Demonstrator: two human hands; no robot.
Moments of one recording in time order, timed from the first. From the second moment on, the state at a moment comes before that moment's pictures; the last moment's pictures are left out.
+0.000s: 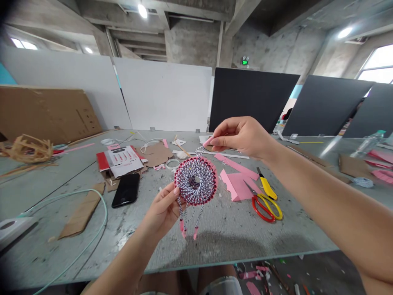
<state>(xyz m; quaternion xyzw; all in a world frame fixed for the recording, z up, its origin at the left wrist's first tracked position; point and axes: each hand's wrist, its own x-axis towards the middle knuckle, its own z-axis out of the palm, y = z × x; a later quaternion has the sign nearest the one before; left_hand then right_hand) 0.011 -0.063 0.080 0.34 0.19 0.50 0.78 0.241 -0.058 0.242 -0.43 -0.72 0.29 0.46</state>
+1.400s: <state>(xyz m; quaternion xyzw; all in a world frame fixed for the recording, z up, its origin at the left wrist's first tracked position) 0.006 -0.006 0.211 0.66 0.24 0.59 0.39 0.192 -0.028 0.310 -0.38 -0.80 0.25 0.38</state>
